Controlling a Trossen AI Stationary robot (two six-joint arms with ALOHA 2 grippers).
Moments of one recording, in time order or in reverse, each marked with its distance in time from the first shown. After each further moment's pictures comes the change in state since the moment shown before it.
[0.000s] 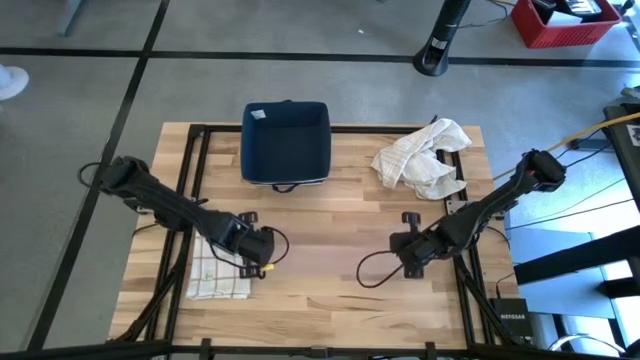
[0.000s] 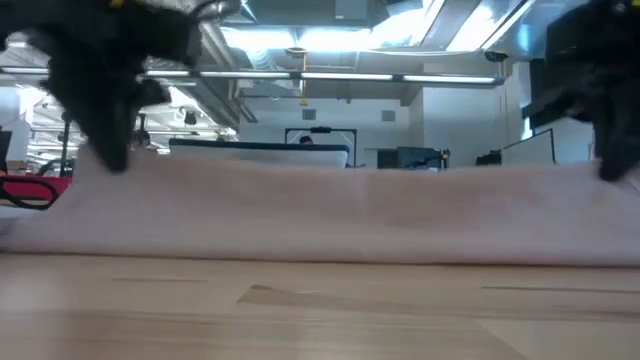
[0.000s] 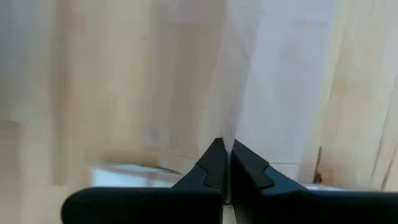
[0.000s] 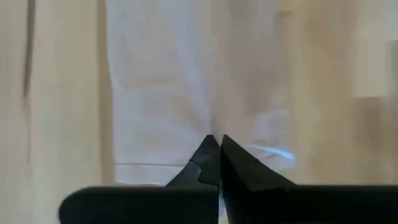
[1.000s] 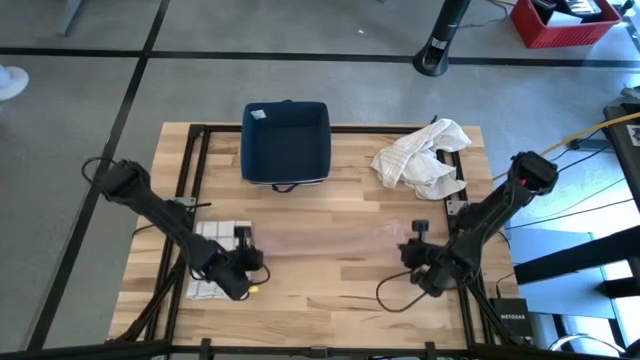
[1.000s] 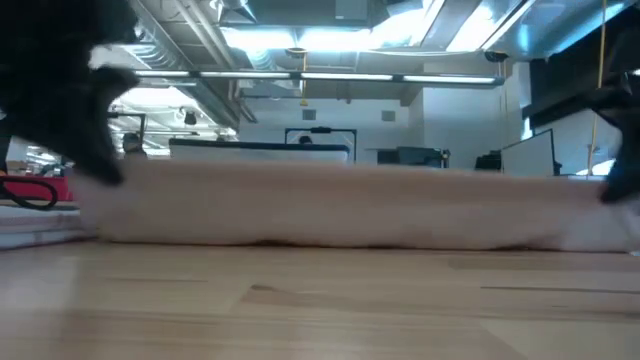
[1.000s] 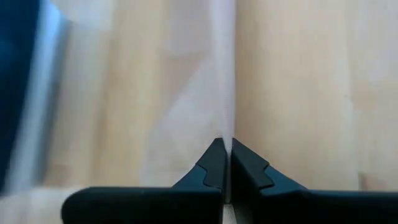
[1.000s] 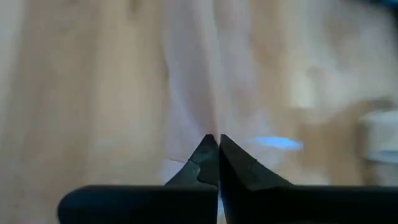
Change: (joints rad) left arm -0.277 0.015 -0.196 0.272 -0.429 -0.057; right arm 0.293 0.083 -0.157 0.078 0.404 0.193
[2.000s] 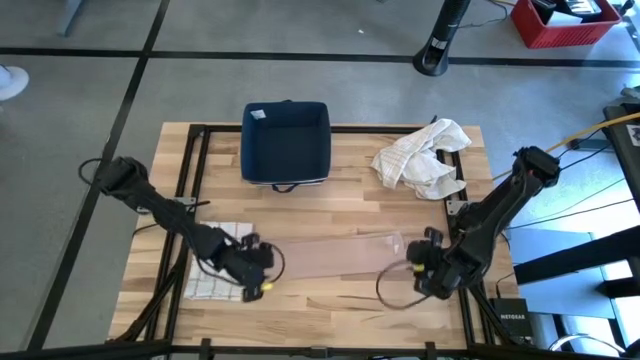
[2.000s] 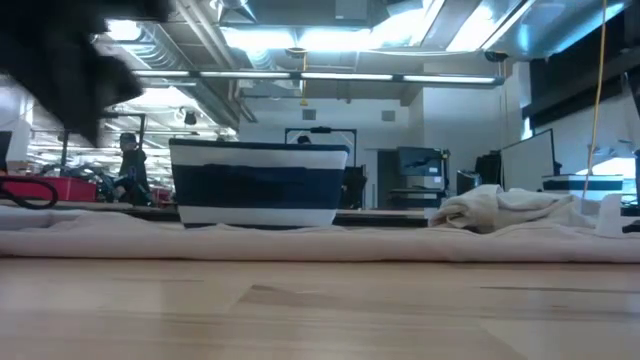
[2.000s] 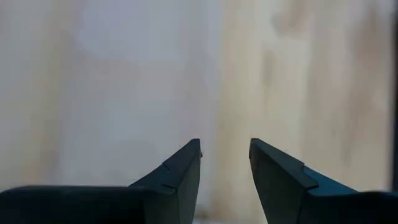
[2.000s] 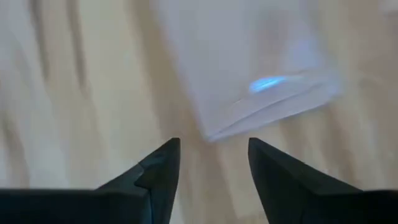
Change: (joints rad) left arm 0.115 -0.030 0.127 0.063 0.413 -0.152; right arm 0.016 -0.073 0.180 -0.173 -0.327 0.411
